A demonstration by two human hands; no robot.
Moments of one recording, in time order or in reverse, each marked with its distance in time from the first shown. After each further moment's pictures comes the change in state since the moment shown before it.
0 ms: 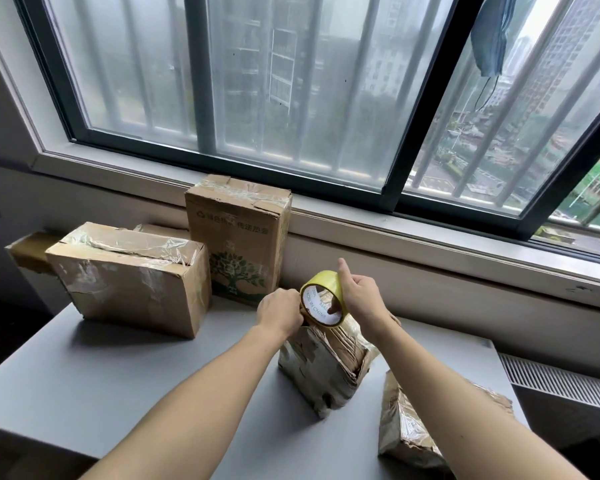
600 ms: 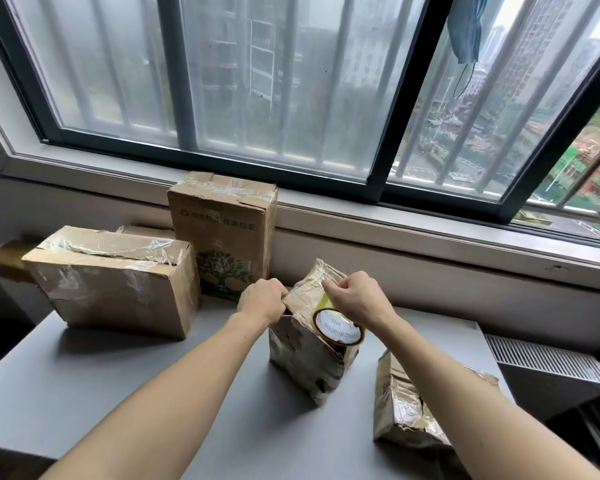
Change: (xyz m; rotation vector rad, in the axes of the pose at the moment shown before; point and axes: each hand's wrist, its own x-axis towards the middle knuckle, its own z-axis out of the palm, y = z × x) left_hand 0.020 -0.024 0.001 -0.083 -0.105 0.078; right_hand -0.014 0.000 -0.021 -0.609 -0.059 -0.025
